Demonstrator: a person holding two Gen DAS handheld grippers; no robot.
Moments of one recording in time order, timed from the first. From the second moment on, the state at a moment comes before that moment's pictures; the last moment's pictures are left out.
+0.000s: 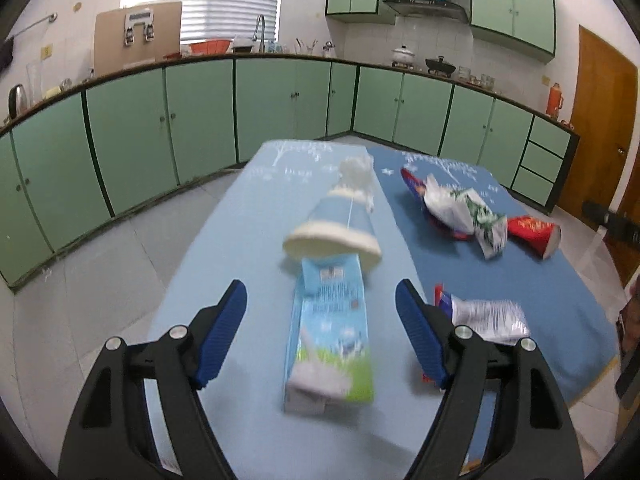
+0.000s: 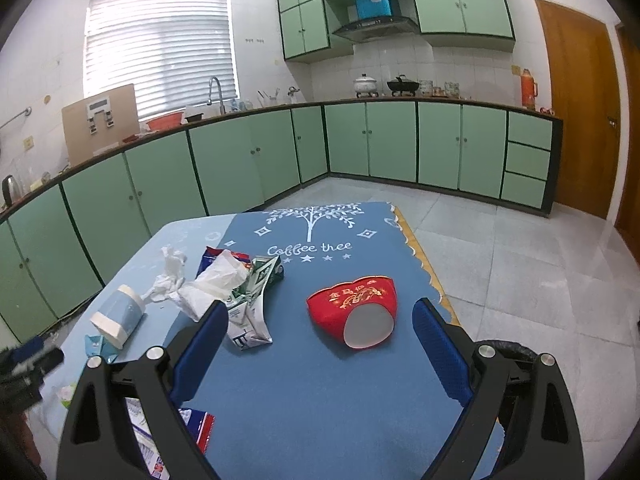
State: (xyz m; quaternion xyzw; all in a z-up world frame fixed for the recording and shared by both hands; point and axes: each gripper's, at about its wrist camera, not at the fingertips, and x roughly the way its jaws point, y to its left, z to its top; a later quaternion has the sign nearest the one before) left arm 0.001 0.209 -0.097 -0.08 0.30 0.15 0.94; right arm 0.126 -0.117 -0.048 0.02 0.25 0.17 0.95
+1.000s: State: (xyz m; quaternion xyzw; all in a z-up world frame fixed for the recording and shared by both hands) left arm 0.012 0.210 -0.110 -0.09 0.29 0.15 0.94; right arm 0.122 -0.124 -0.066 0.01 0.27 0.15 0.95
